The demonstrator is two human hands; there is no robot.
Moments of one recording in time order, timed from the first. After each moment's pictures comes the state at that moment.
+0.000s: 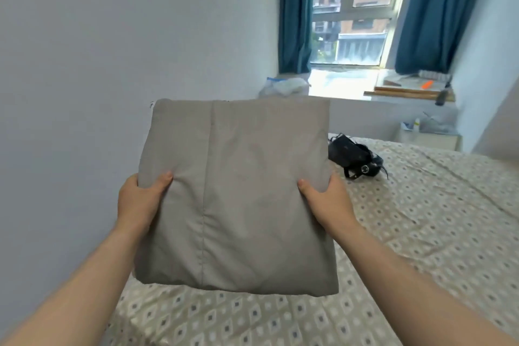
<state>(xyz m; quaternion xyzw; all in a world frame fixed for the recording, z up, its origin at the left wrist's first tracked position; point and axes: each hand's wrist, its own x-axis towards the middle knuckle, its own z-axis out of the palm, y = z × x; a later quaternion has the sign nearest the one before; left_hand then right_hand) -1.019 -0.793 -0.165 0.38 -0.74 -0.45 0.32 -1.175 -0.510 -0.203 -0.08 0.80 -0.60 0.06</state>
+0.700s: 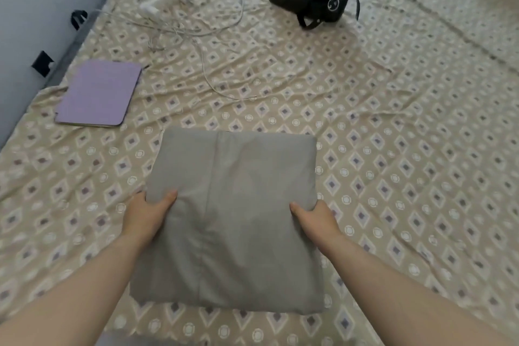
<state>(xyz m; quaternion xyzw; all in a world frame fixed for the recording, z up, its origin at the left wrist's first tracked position) -1.107 -0.828 -0.640 0.39 -0.79 -0.46 -0.05 -1.145 -0.511 -0.642 0.26 0.81 -0.46 0.26</state>
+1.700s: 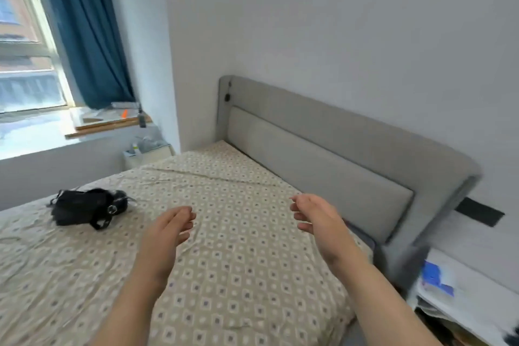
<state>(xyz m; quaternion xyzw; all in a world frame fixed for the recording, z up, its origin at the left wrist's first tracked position) -1.099 -0.474 -0.172 -0.13 -0.66 -0.73 -0.13 -0.946 -0.277 -0.128 0.26 0.71 -0.61 -0.24</state>
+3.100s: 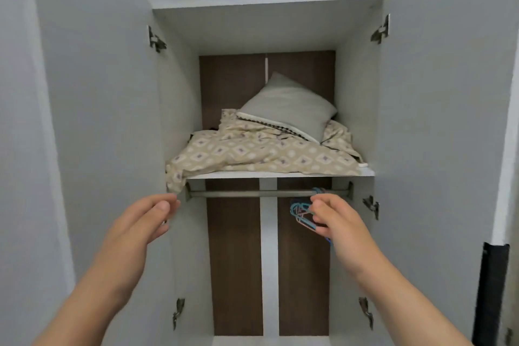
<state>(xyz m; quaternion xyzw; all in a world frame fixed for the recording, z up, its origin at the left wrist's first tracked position) -0.299 0.009 0.052 -0.69 0.08 -0.31 -0.65 -0.242 -0.268 0.043 0.74 0.14 0.16 -0.64</state>
